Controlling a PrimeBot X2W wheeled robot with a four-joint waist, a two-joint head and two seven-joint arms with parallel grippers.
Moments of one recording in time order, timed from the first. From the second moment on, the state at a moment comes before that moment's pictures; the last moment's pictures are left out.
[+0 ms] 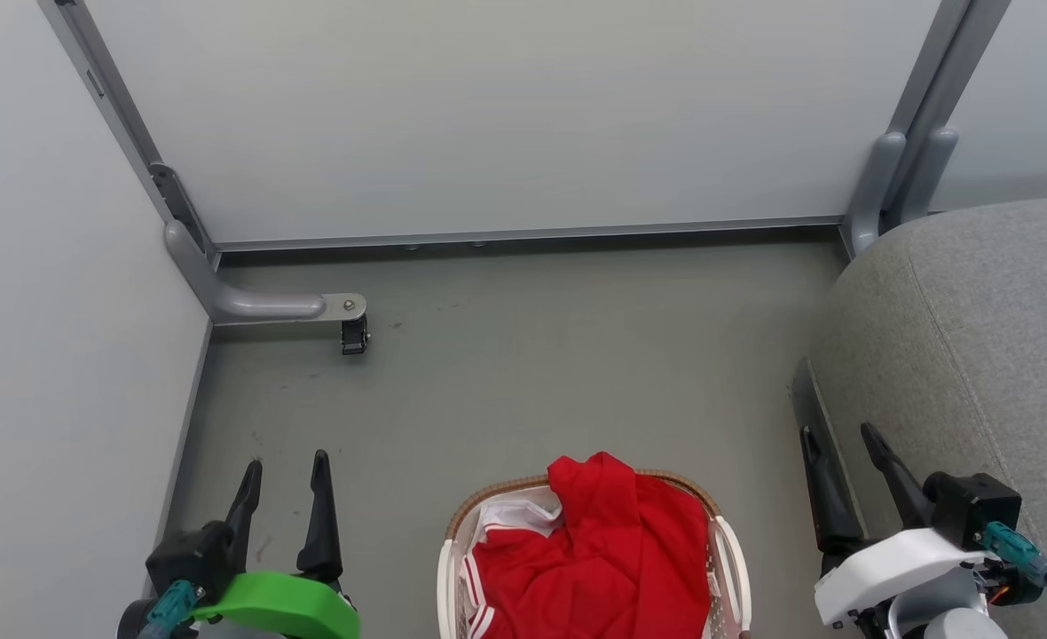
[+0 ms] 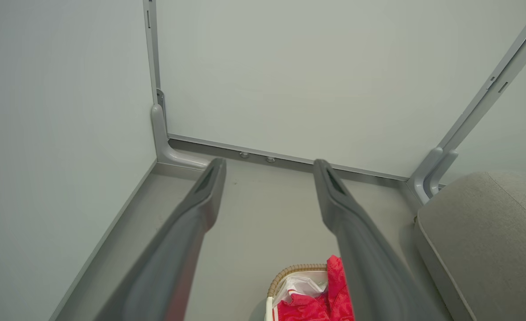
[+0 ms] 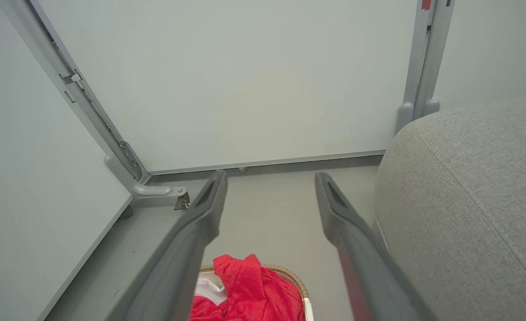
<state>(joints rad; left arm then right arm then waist) -0.01 0.04 -0.11 0.26 -0.34 -0.06 -0.21 -0.04 -0.04 0.00 0.23 0.27 0.13 -0.21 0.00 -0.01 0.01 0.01</state>
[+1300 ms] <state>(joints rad) -0.01 0.05 -0.14 0.33 -0.14 -0.05 -0.26 -0.03 -0.05 0.04 0.24 0.06 0.13 -0.26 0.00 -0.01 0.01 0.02</state>
